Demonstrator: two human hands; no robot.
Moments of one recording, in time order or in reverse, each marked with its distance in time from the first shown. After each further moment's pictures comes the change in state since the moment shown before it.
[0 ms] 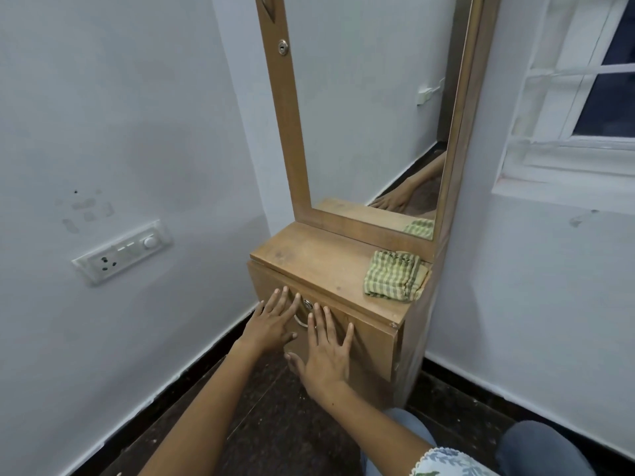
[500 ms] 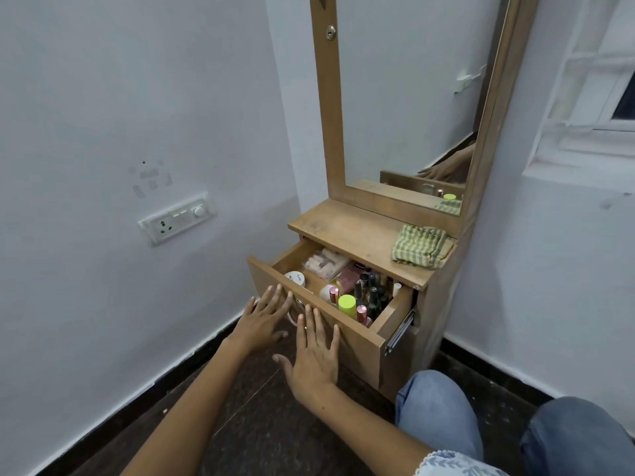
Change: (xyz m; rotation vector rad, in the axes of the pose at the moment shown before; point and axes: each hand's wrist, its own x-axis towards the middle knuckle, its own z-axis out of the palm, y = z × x) left_hand -0.118 -0.030 0.027 -0.007 -0.039 -0.083; right_hand -0.090 -0.075 -0.015 0.122 -0.085 -0.123
